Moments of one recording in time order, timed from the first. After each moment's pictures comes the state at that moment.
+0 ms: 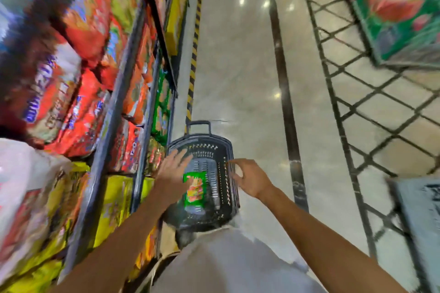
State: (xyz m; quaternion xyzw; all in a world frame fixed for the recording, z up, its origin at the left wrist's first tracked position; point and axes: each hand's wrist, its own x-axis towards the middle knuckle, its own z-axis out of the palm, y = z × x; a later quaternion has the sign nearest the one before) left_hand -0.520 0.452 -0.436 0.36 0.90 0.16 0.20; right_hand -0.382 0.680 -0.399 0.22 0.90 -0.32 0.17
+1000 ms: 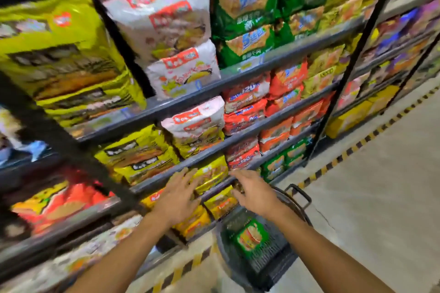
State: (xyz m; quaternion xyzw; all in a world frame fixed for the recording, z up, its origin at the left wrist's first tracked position) left_hand -0.291 0.348 -0.292 -0.01 1.00 0.01 0.07; right_hand -0.420 0.588 -0.286 -0.38 0.89 -0.22 0.15
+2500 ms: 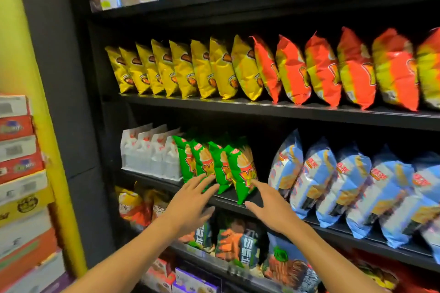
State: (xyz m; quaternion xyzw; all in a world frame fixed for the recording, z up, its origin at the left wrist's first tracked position) left_hand 0.369 -0.076 -0.052 -0.40 0.89 -0.18 -0.10; right_hand 0.101 -0.025 -0.065 -0.72 0.64 -0.27 0.07
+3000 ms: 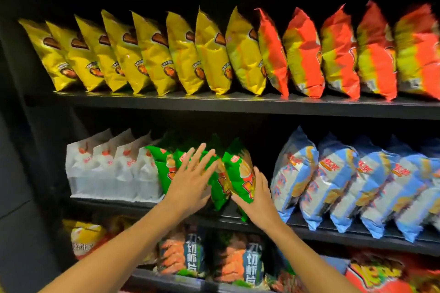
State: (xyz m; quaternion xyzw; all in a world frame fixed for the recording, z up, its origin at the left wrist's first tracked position) left_hand 0.345 -0.235 -0.035 -0.28 0.89 -0.31 -0.19; right_hand 0.129 -0.157 -0.119 -0.54 0.71 -0.45 0.07
